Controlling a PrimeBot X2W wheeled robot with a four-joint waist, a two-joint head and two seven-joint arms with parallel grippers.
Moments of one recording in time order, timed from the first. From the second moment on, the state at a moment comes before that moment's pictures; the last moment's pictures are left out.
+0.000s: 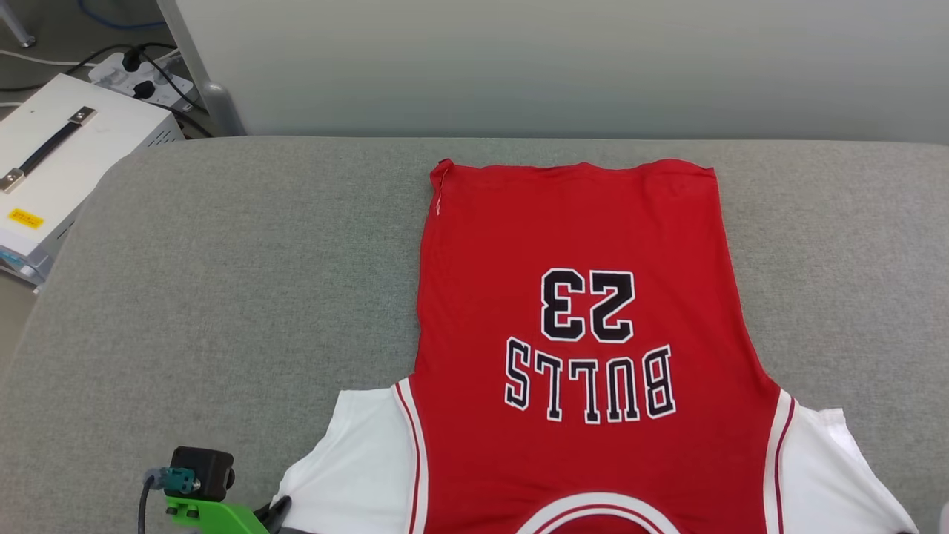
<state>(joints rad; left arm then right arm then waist) 0.02 0.66 -0.55 0.06 -0.85 0.10 0.24 0.04 -0.62 0.07 0.34 0.83 0.13 0.71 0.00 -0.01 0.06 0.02</state>
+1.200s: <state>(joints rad) -0.13 0.67 -0.63 -0.48 -0.67 0.17 0.31 -0.81 -0.52 -0.21 0.15 0.42 0.13 1.22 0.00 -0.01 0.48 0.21</state>
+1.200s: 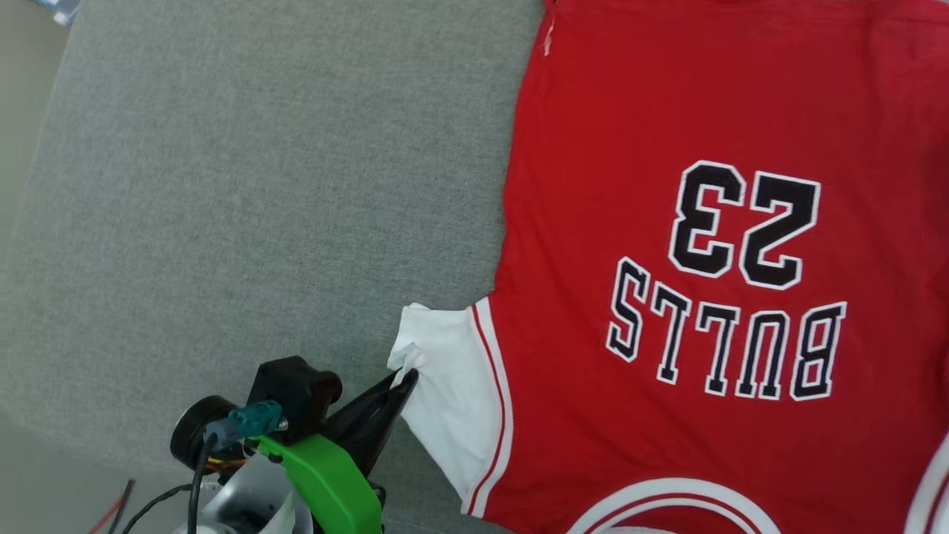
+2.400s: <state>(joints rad) -0.19 0.59 -0.65 -0.45 -0.66 0.16 0.27 -0.85 -0.62 -0.20 0.27 0.30 0.13 1.27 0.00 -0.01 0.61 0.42</state>
